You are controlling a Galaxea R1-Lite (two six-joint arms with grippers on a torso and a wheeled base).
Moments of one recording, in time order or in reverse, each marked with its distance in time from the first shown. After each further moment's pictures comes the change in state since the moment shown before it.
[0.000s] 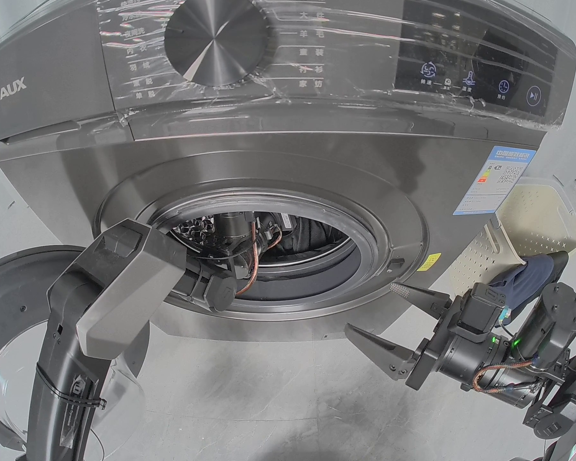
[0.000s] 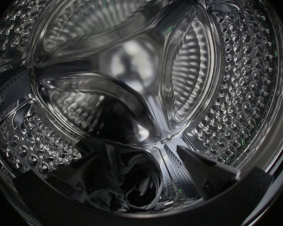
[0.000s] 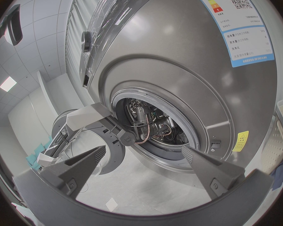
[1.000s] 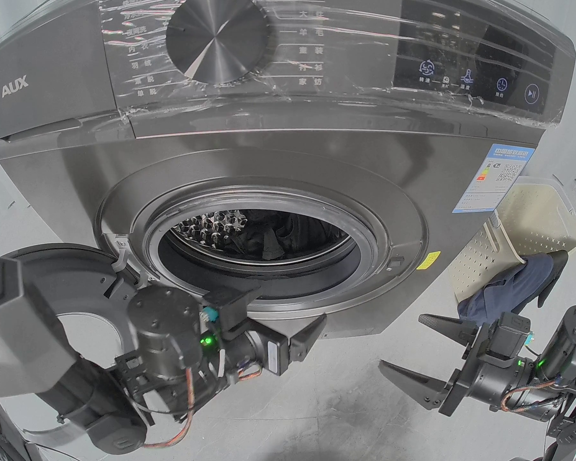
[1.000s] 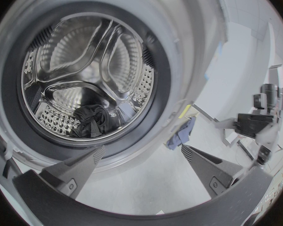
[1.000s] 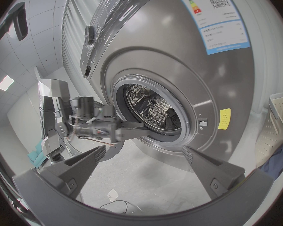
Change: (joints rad) left arm -0.300 -0.607 1.149 -0.329 -0.014 0.126; right arm -0.012 -0.104 0.174 0.030 -0.001 0.000
